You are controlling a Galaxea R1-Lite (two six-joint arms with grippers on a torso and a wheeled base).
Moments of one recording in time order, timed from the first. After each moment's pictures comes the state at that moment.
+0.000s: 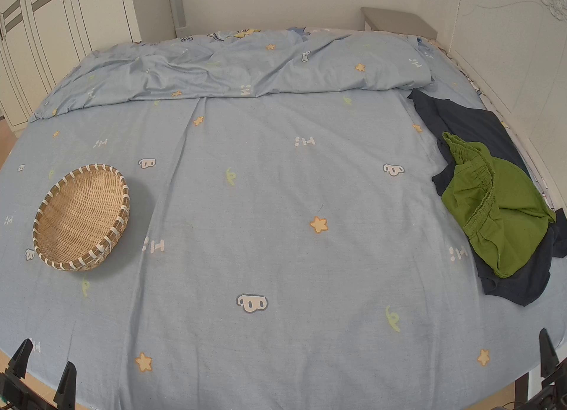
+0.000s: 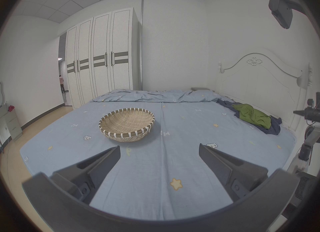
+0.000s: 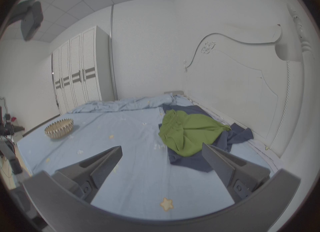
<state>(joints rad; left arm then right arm) 0.00 0.02 -0.02 0.00 -0.02 0.00 0.00 0.02 -0.04 0.00 -0.01 0.03</state>
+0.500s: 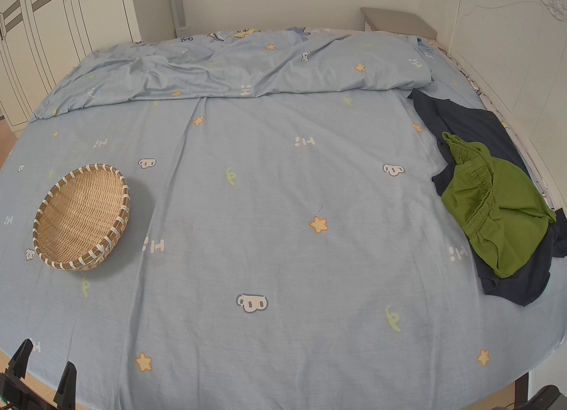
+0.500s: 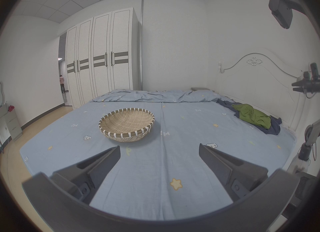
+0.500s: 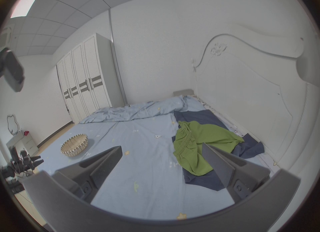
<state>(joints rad) 0.00 0.02 -0.02 0.00 -0.02 0.00 0.10 0.39 -0.53 0.17 0.00 0.10</state>
